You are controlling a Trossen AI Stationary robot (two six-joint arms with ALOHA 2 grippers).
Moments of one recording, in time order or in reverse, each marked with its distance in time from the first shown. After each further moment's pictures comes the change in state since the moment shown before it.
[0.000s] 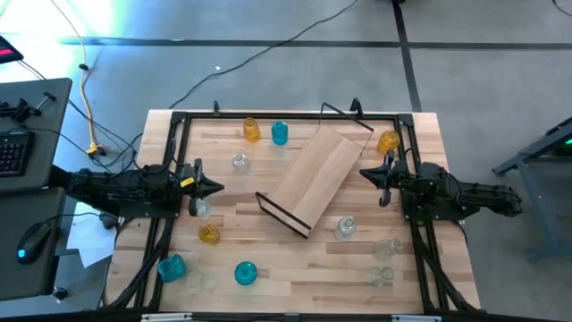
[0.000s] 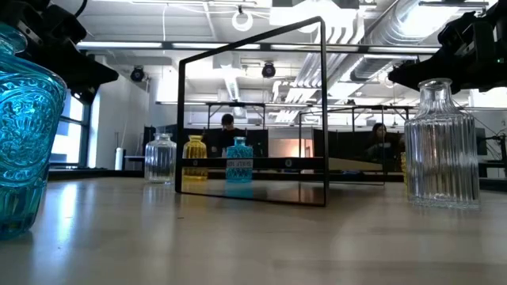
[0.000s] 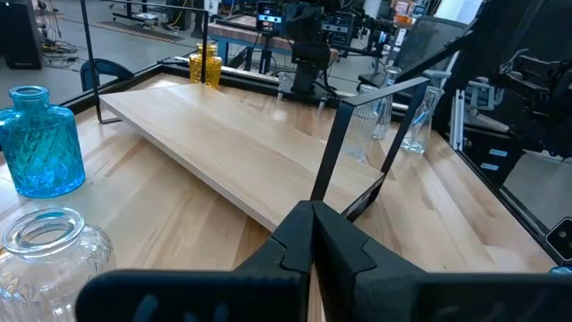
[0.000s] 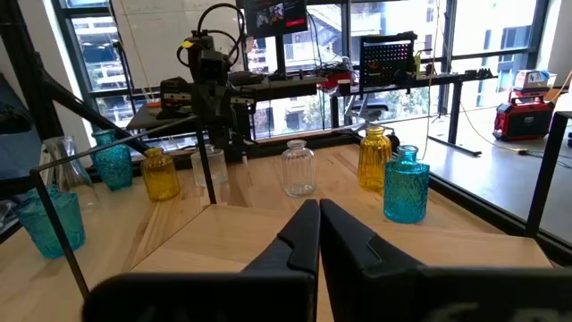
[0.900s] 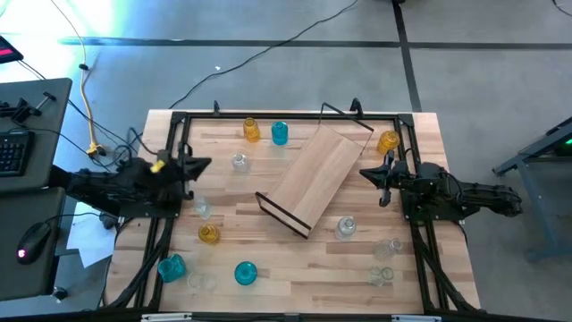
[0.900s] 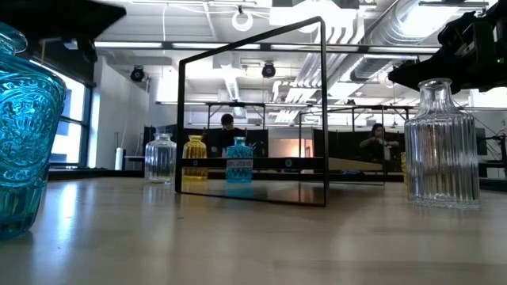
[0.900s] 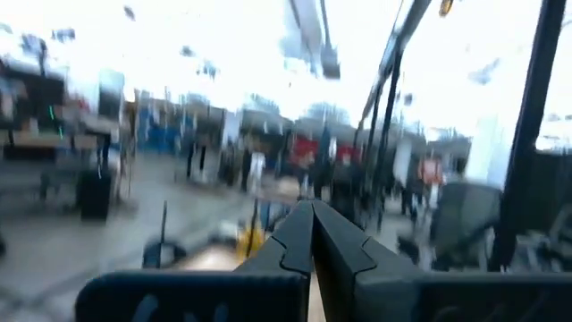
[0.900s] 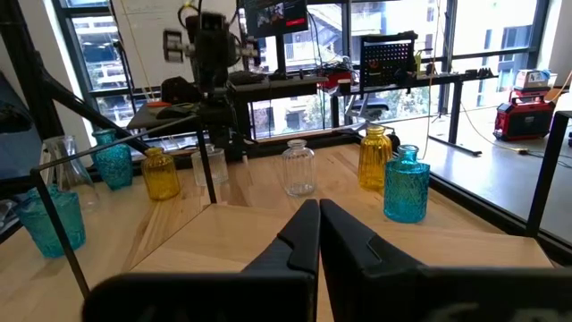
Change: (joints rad) left arm 0.003 0.001 0.019 0.507 -0.197 0.164; right arm 0.000 0.000 0.000 -0.002 0.000 0.000
